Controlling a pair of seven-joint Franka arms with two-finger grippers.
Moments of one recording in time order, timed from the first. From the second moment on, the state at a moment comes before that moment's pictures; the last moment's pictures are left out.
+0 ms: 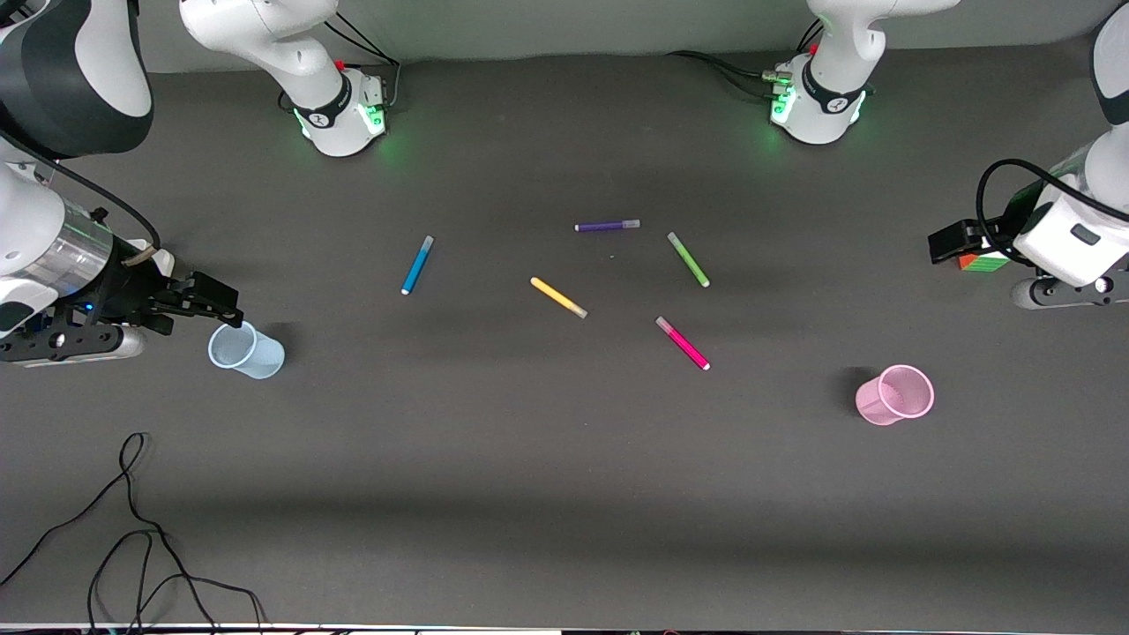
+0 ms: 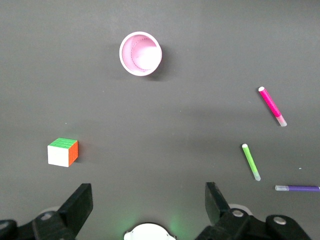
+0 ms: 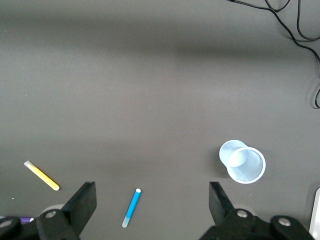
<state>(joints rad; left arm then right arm) 0.02 0.06 -0.10 -1.59 0.04 1.47 -0.15 0.33 0.16 -0.25 -1.50 0.10 1.69 0.04</state>
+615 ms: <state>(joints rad) 0.02 0.06 -0.10 -1.58 0.04 1.48 -0.15 0.33 0.14 -0.26 -1.50 0.08 1.69 0.04</state>
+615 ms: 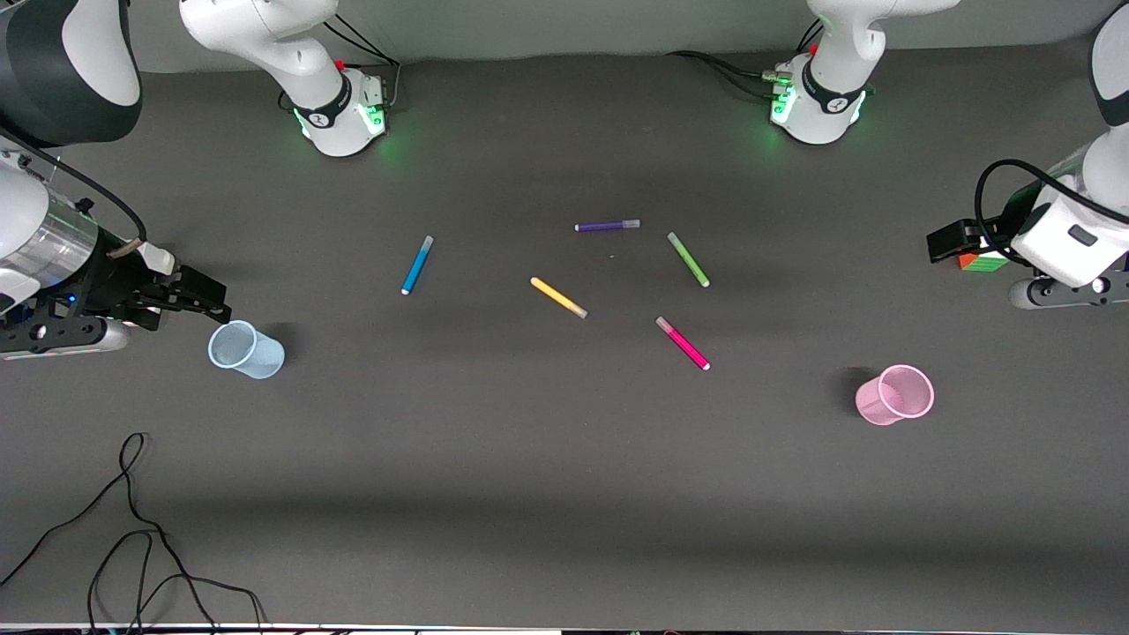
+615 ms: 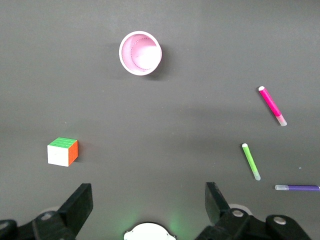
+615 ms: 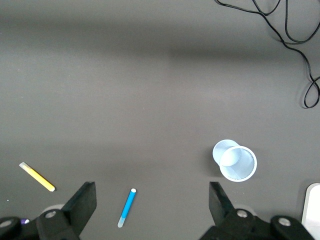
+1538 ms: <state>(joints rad) 0.05 0.11 -0.08 -1.58 0.04 1.53 -0.15 0.34 0.23 -0.25 -1.60 0.17 1.59 0.04</state>
